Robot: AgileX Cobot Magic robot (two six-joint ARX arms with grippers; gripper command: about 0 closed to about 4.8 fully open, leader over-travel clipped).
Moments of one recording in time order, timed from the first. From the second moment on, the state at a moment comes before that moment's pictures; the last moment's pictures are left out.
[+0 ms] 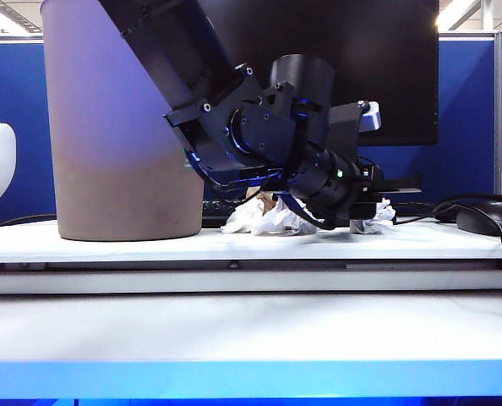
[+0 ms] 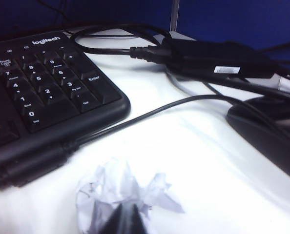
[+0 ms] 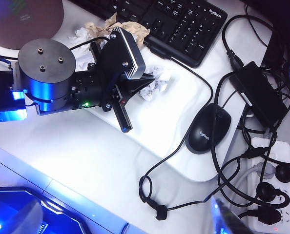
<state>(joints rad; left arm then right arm) -0.84 2.25 1.43 0.62 -0.13 -0.02 0.50 1.10 1.74 -1.40 0.11 -0.10</state>
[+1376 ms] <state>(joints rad) -0.86 2.31 1.56 0.54 0.00 -0.05 0.50 1.05 1.74 -1.40 0.11 -0.10</state>
